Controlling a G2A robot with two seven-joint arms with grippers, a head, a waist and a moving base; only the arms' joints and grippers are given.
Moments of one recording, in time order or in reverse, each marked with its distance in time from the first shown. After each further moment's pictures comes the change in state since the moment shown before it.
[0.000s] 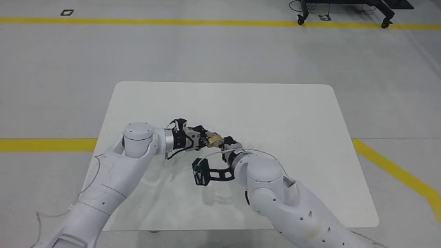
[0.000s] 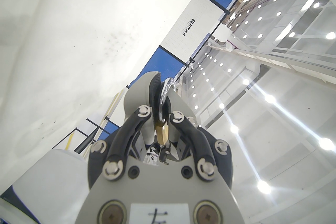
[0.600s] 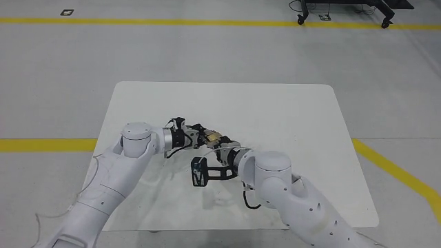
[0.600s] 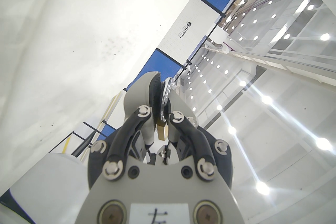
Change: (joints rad) left arm 0.006 0.001 -0.017 -0.001 -0.011 -0.010 0.017; right arm -0.020 0.002 0.112 -0.020 0.152 -0.040 -0.137
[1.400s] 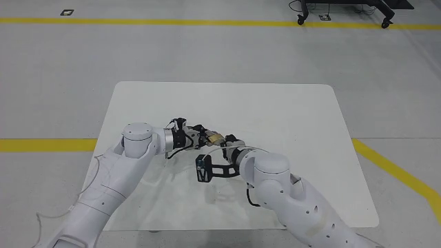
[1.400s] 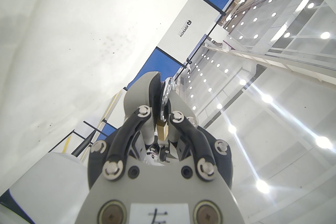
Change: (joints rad) left arm 0.001 -0.003 0.007 -0.004 0.000 -0.002 -0.006; right arm -0.004 -0.006 -0.030 0.026 -0.099 0.029 0.064
